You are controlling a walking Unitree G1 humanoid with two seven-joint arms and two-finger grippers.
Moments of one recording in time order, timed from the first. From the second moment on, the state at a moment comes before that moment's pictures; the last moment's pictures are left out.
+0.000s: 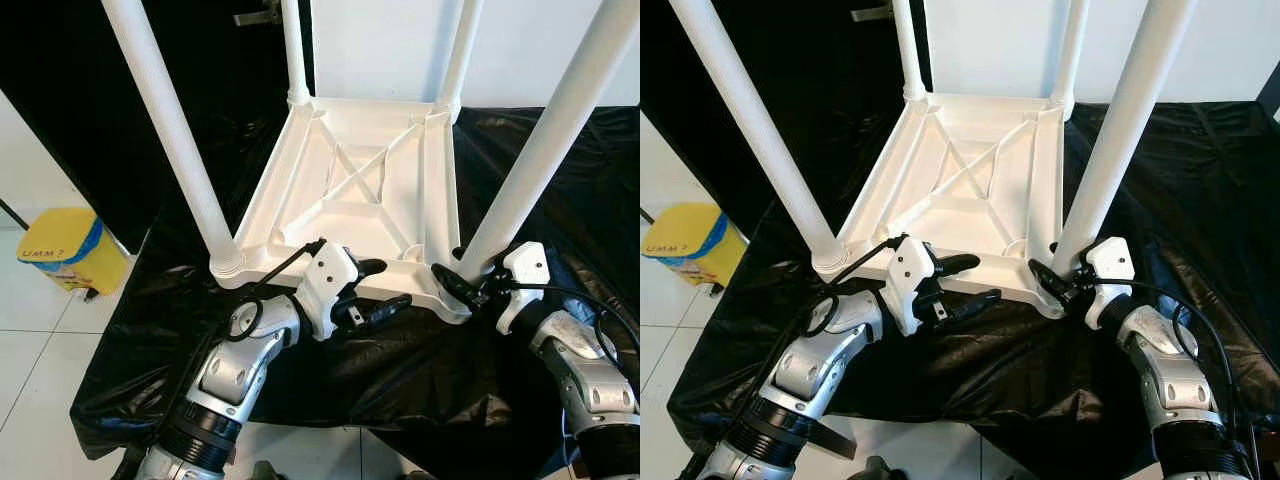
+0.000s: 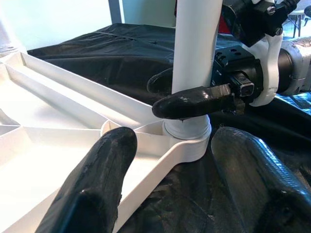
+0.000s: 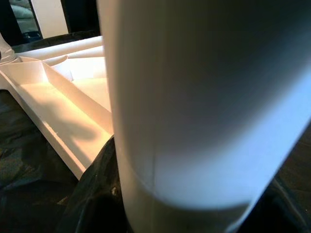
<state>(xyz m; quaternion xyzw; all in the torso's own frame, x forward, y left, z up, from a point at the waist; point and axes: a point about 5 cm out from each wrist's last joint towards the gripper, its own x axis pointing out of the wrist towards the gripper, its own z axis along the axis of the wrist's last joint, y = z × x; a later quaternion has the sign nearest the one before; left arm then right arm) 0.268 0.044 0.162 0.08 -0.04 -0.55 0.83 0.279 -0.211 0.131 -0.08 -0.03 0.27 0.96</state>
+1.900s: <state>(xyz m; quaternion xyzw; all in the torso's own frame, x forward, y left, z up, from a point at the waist) 0.272 0.039 0.159 0.09 -0.05 -0.55 0.83 0.271 -0.156 0.115 -0.01 -0.04 -0.04 1.00</state>
